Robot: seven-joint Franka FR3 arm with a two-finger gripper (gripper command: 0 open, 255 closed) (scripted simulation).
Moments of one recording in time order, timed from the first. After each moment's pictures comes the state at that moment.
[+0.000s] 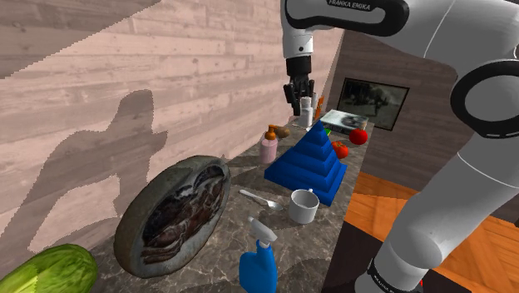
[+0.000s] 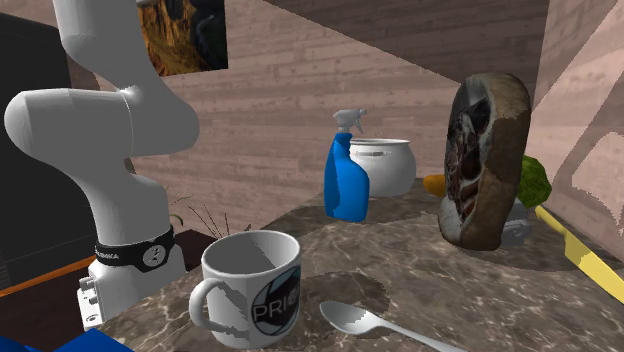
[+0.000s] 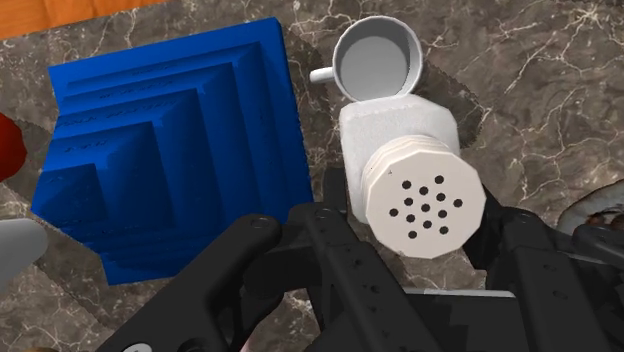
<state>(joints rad) -0.13 -0.19 0.07 -1.62 -0.04 1.19 -0.01</state>
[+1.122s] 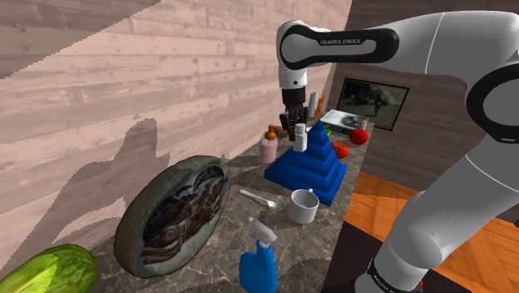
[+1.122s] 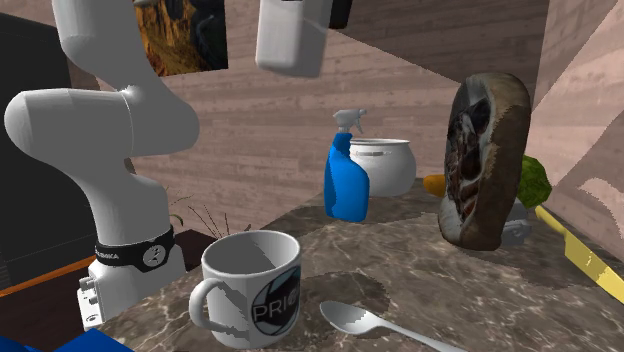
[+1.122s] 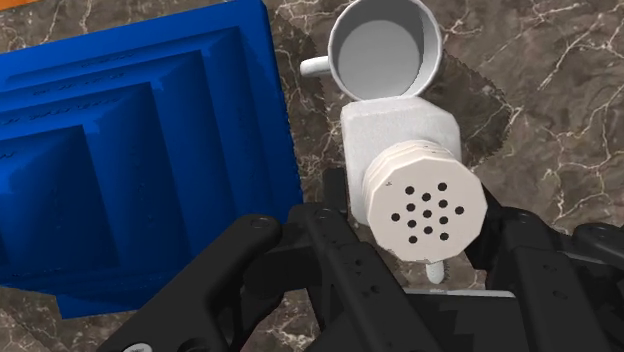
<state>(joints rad) -0.13 -0.25 0.07 -1.93 -0.03 1.43 0.00</state>
